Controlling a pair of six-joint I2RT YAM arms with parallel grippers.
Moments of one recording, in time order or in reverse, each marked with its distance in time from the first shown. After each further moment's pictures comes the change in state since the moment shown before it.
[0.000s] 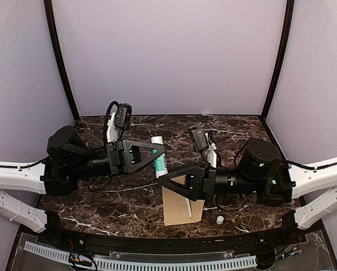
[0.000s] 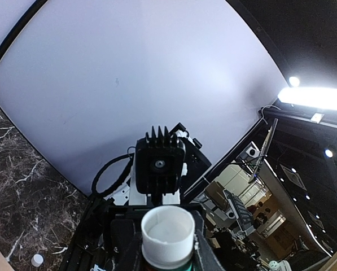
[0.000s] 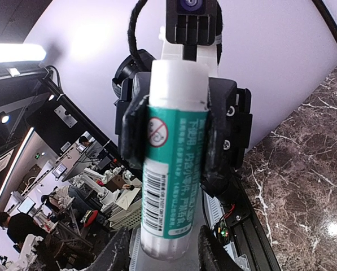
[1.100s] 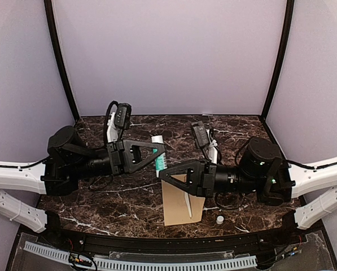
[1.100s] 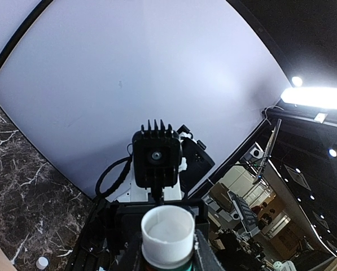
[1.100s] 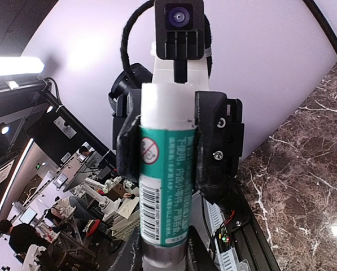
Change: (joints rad) left arm 0.000 0.004 0.000 0.011 0.002 0.013; right arm -0.013 0.002 0.000 0.030 0.031 0.034
